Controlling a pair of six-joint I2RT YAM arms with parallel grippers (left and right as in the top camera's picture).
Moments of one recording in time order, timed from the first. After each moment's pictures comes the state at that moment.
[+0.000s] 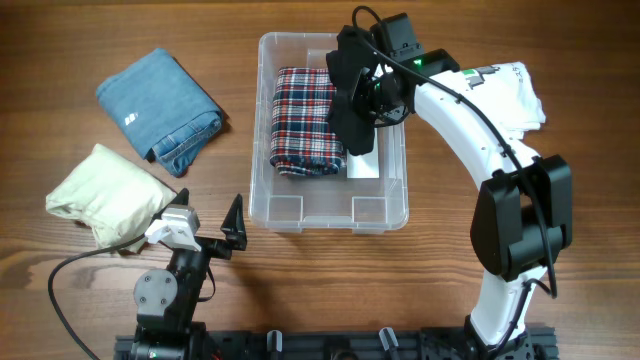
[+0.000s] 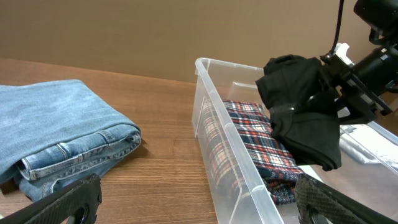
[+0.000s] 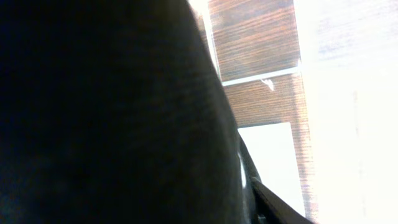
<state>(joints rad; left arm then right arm) -0.10 0.03 0.01 -0.07 0.11 -0.23 0.35 2.03 1.66 -0.79 -0.18 0.67</state>
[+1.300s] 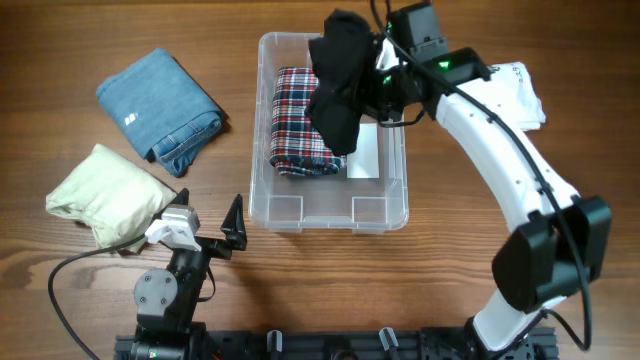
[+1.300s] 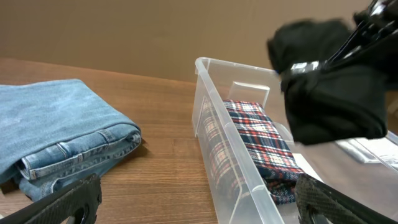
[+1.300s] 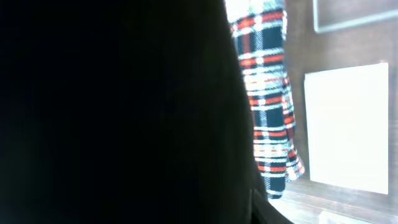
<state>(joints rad) -0.10 0.04 0.01 -0.07 0.11 -0.23 0.36 1.86 1.65 -0.83 -0.44 0.72</state>
